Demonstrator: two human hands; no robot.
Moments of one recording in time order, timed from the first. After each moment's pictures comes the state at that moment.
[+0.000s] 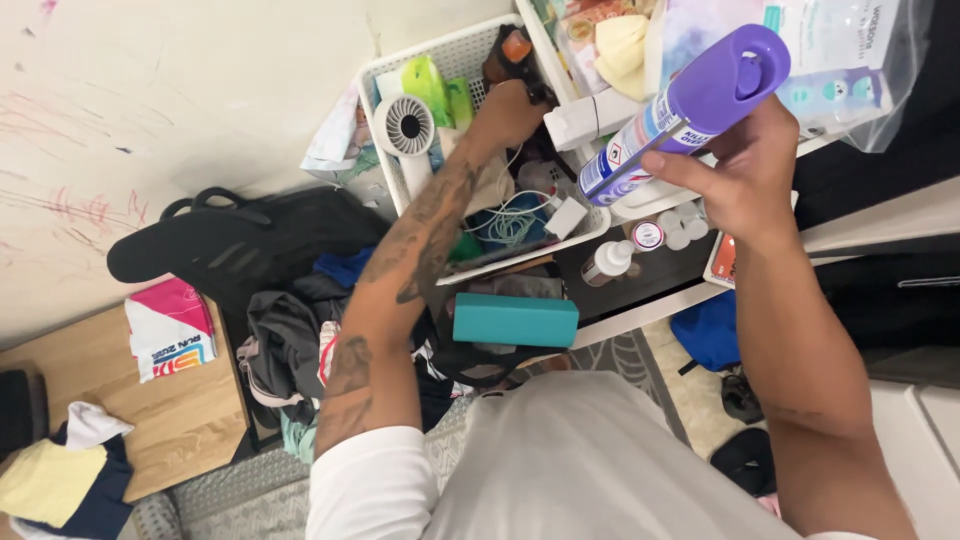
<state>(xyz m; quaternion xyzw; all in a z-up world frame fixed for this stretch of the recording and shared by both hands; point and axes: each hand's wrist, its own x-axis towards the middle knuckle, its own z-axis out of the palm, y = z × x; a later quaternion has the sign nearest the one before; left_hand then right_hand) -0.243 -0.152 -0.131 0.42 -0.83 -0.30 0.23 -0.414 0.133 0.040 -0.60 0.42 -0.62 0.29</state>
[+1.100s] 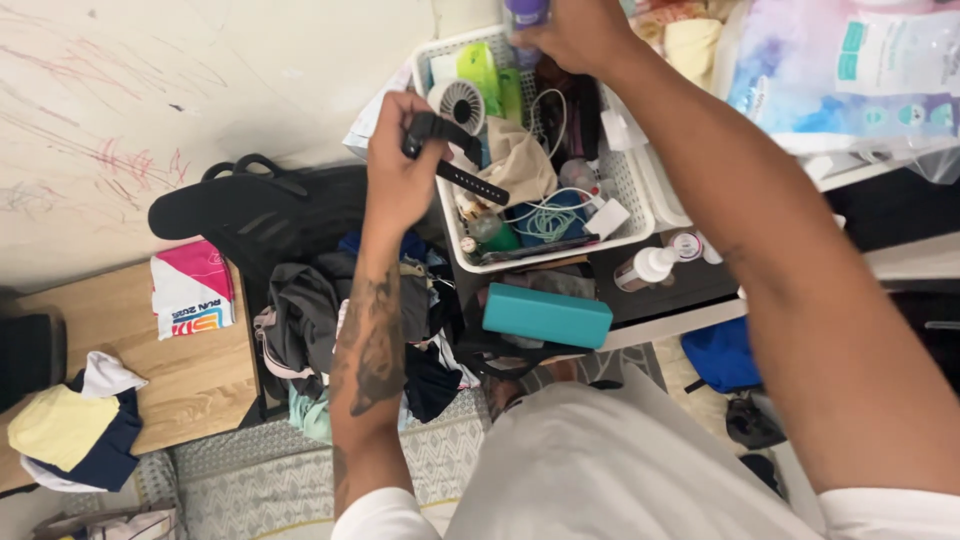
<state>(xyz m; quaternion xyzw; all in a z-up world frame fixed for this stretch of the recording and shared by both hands) -0.038 -0.015 -0.007 0.31 -0.68 -0.42 0.52 -0.341 -0.139 -0.022 -0.80 0.50 -0.34 0.01</state>
